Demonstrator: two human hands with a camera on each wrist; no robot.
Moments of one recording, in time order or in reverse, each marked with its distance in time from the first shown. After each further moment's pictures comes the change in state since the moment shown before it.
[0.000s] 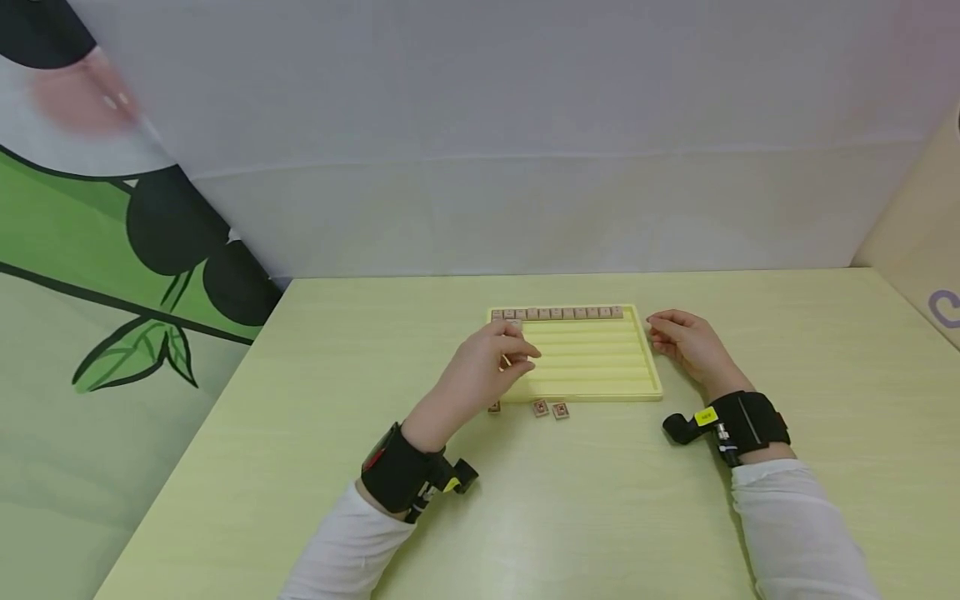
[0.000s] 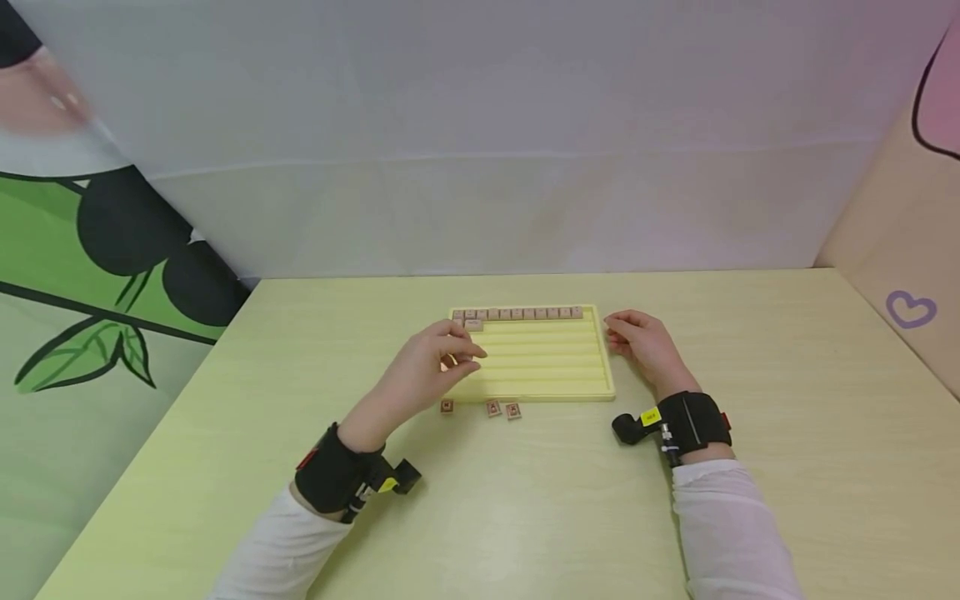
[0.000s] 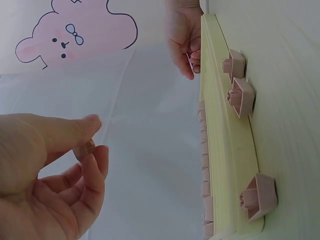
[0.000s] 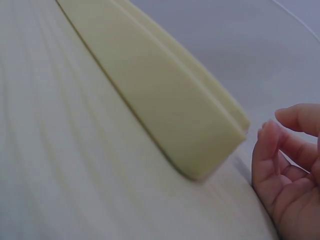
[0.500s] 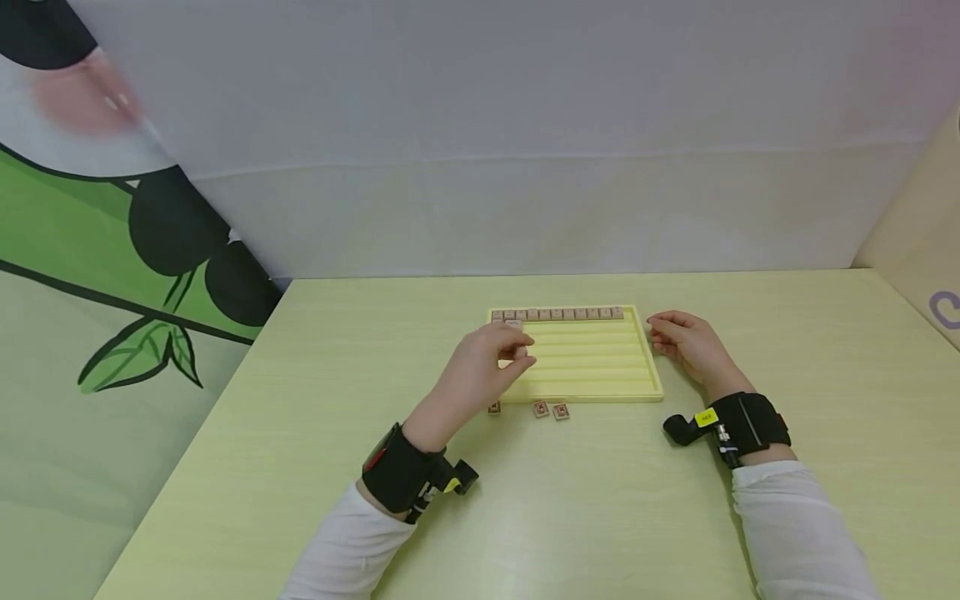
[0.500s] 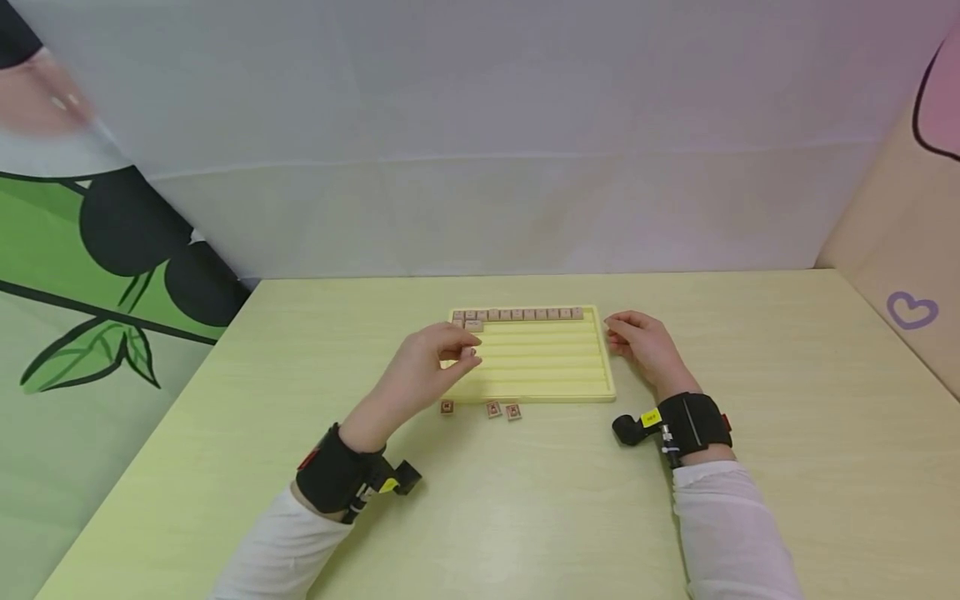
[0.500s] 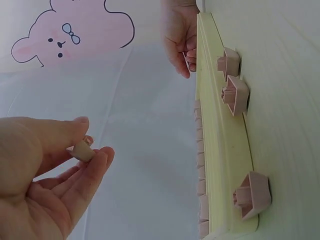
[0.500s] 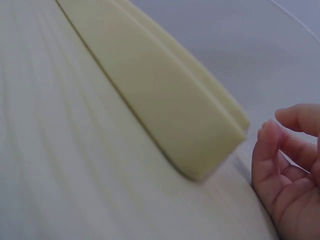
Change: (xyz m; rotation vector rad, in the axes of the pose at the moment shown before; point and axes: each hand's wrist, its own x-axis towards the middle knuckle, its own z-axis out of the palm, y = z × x) left_hand -0.014 -0.004 -0.001 -0.027 0.027 0.017; right_hand -0.018 0.009 0.010 -0.001 0.042 -0.009
